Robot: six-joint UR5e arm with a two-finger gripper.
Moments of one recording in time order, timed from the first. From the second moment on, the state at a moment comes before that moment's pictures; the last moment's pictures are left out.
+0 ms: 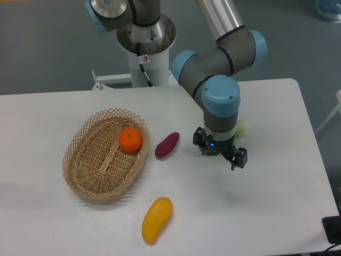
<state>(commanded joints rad) 2.51 -1.96 -1.67 -0.96 1.63 1.14</state>
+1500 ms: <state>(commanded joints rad) 2.27 -1.93 -1.76 -0.92 1.62 1.09</state>
